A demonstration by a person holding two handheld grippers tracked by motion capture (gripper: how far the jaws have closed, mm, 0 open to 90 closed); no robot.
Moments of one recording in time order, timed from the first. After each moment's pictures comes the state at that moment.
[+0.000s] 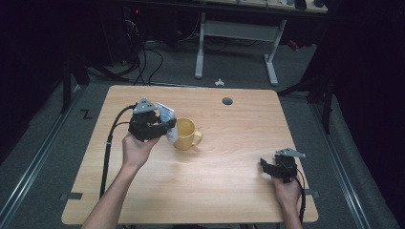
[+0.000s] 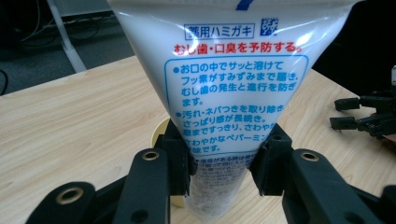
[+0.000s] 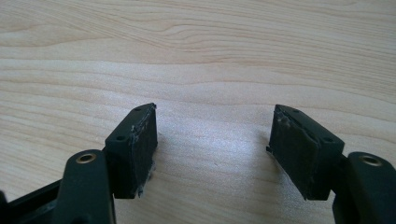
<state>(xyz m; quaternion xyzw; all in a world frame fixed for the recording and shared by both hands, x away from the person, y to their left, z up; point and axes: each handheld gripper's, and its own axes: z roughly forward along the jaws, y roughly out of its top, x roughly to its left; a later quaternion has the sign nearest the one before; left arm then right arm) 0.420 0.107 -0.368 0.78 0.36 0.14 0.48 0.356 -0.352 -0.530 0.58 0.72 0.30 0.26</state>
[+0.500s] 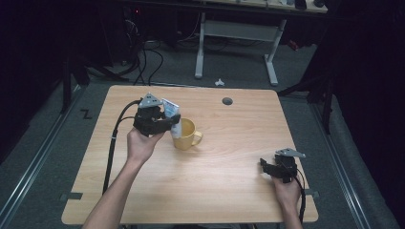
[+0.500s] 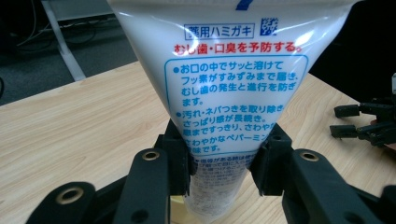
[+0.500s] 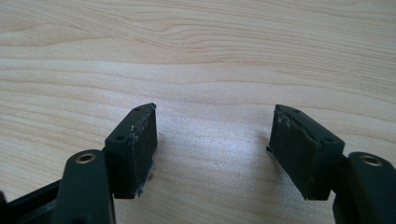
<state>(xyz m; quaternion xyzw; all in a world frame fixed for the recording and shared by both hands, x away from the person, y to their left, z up) 0.432 0.096 -0.364 0.79 0.36 0.14 0.48 0.356 -0.352 -0.530 0.58 0.72 0.30 0.26</state>
